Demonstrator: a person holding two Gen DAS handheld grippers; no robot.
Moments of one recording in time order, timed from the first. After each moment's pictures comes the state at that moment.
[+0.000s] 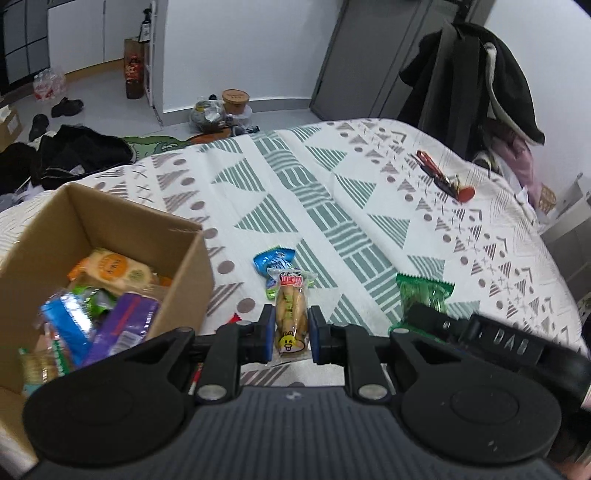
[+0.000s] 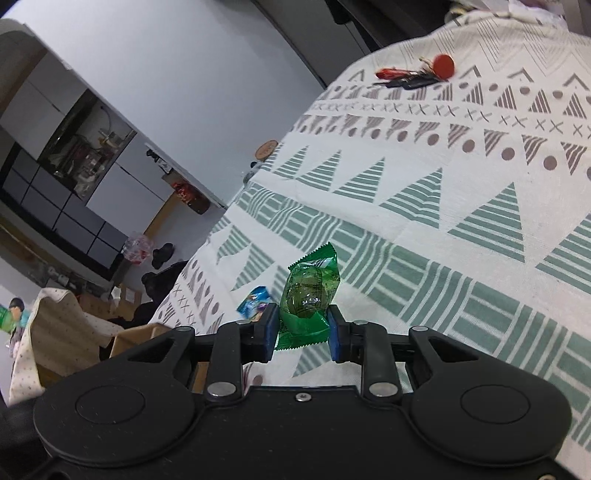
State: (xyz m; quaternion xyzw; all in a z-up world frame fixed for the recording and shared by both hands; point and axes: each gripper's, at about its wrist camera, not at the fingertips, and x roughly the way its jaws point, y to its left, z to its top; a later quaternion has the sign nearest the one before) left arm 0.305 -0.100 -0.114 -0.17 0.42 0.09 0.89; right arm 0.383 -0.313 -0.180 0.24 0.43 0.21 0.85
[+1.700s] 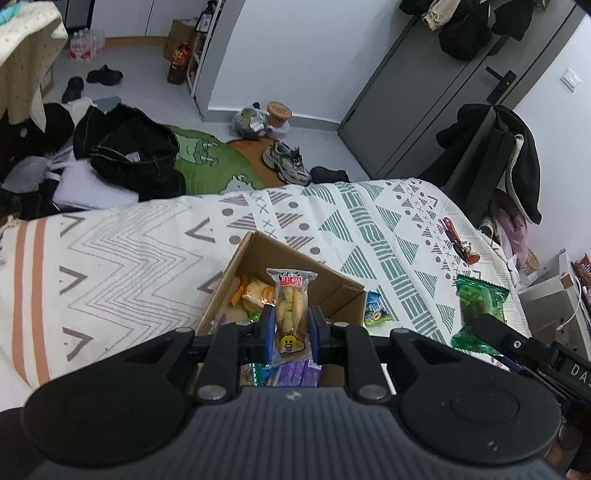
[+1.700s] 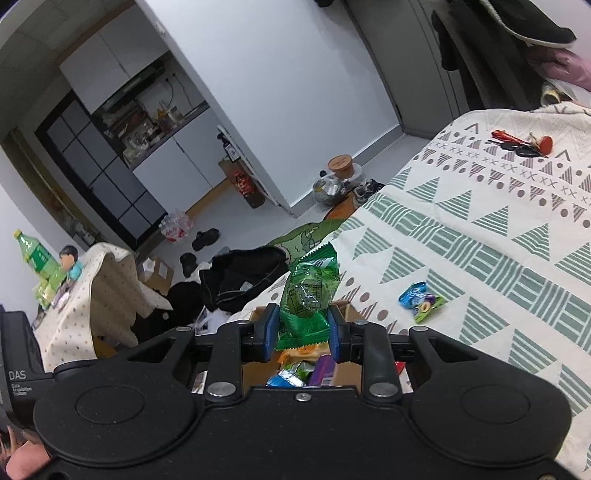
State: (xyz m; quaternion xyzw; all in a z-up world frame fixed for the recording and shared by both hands) left arm 0.217 0.090 -0.052 -0.27 0.41 0.08 0.87; right arm 0.296 -0.175 -0.054 0.16 0.38 0.26 0.87
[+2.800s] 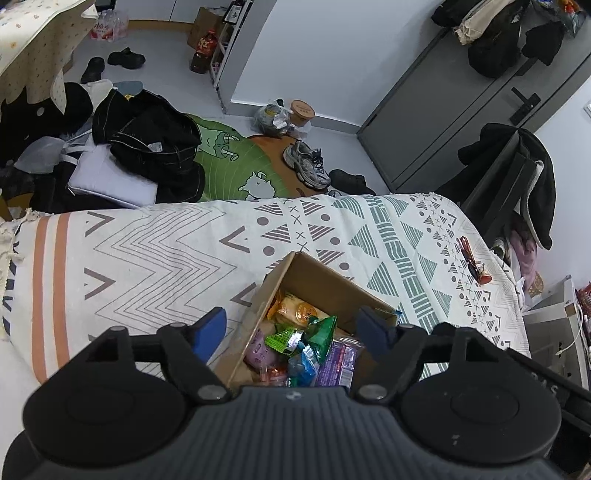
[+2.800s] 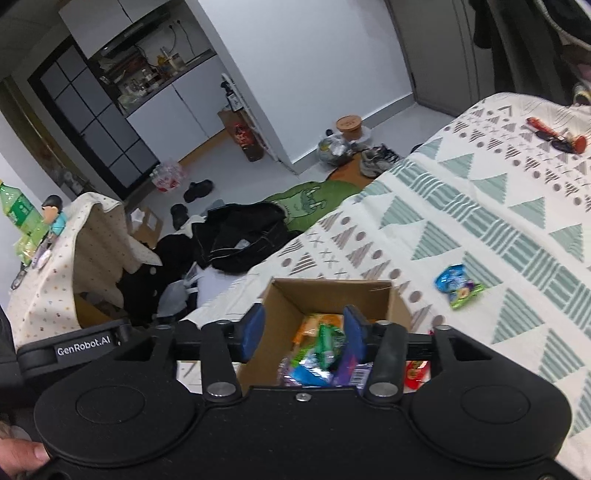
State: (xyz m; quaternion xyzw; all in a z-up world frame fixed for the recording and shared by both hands) left arm 0.217 0.139 -0.050 -0.30 0.41 0.10 0.85; right arm 0.308 -0.105 -0.058 0.09 0.44 0.26 0.85
